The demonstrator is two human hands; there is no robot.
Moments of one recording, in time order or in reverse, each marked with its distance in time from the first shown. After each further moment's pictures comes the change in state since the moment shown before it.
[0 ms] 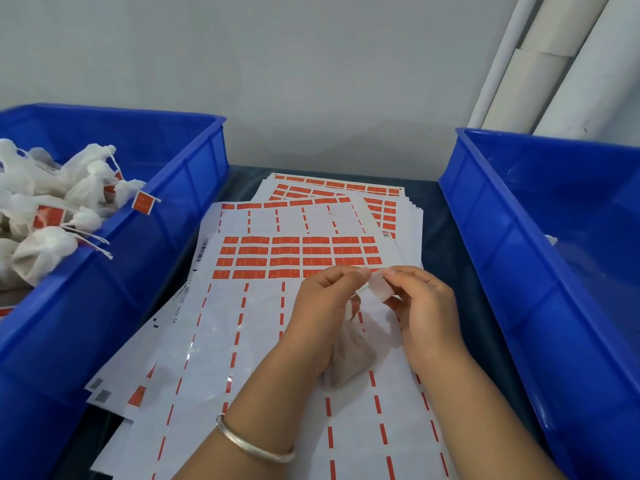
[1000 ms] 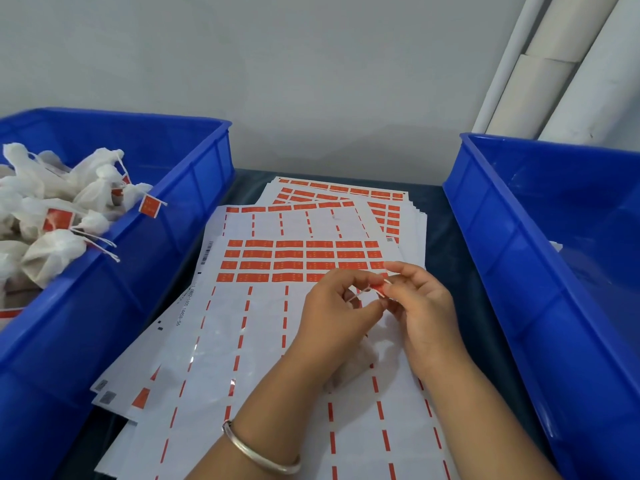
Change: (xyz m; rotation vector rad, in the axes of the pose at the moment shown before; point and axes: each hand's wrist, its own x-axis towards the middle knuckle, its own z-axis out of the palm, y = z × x) left_hand 0.005 -0.013 0.000 0.429 -0.017 0.362; right_hand 0.001 -0.001 0.001 0.002 -0.122 -0.060
